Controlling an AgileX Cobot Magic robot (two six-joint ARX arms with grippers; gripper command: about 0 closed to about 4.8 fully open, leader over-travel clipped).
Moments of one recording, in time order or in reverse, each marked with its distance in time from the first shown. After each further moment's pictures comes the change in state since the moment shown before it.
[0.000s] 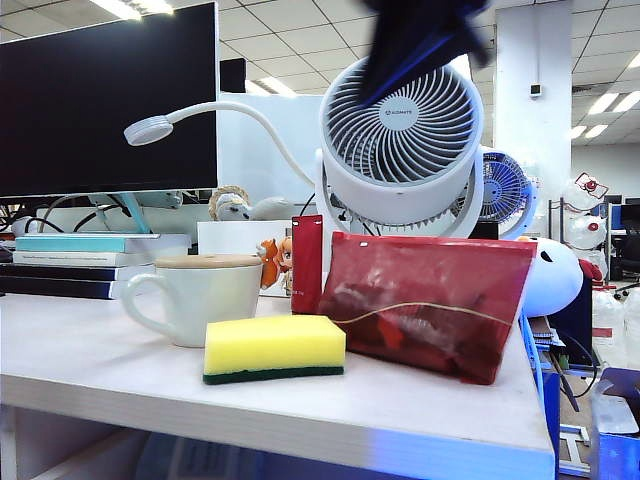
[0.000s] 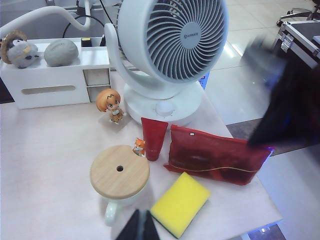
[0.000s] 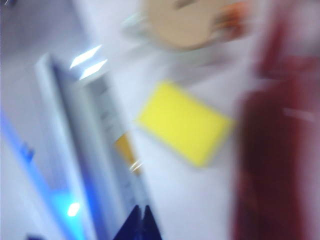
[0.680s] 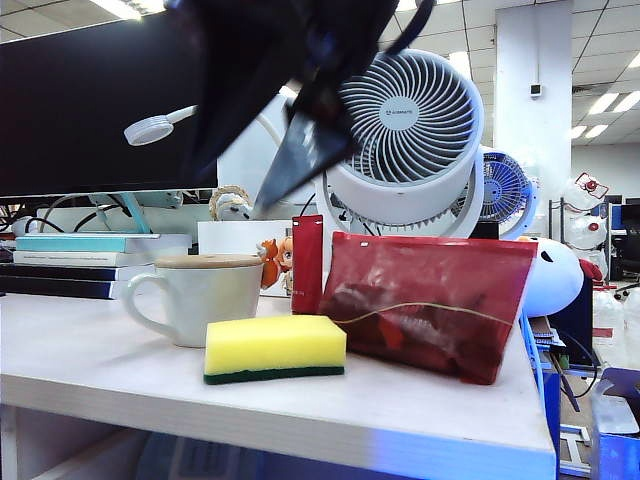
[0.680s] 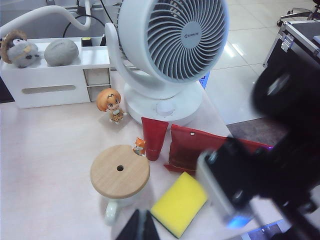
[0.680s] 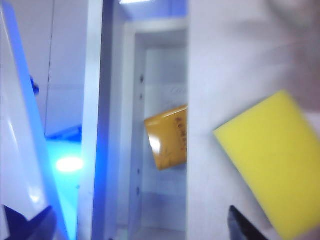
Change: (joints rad) left arm 0.000 0.001 0.000 0.000 0.000 0.000; right arm 0.232 0.190 0.000 0.061 0.032 -0.207
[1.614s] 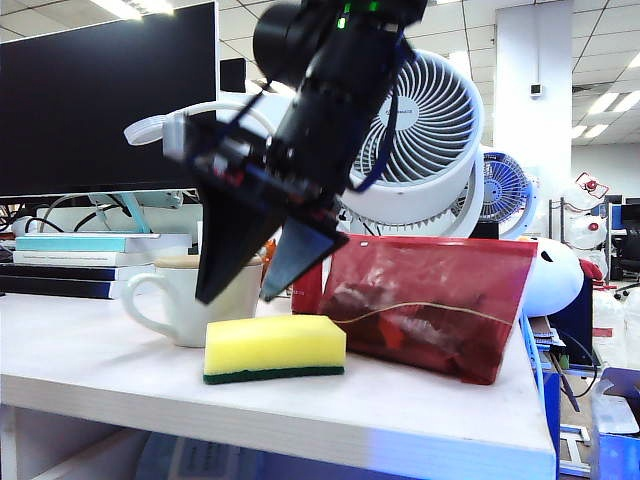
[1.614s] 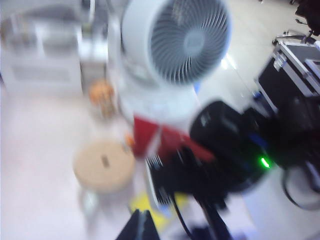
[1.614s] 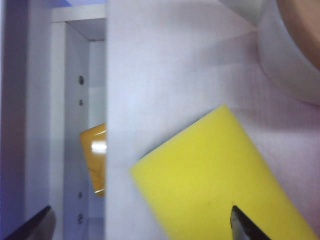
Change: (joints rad) left arm 0.000 0.000 0.000 -0.032 0.005 -0.165; right arm -0.059 0.206 0.000 0.187 0.053 -0.045
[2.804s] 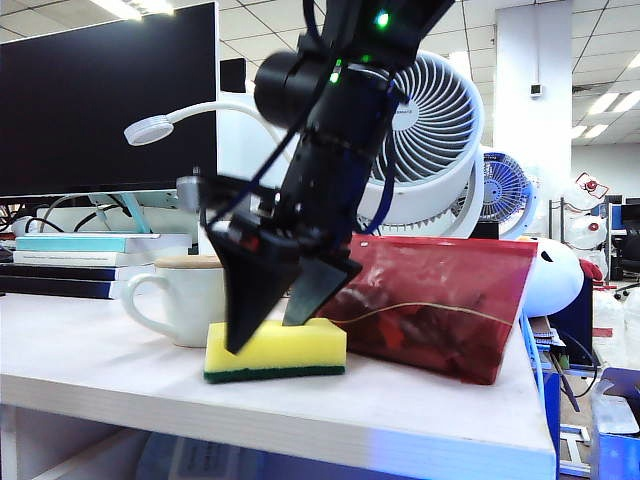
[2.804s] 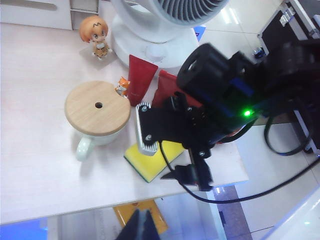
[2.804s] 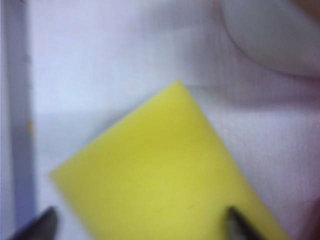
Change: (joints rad) left arm 0.000 0.000 0.000 -0.167 0.003 0.044; right arm -0.013 0.072 0.005 0.012 0.098 -0.019
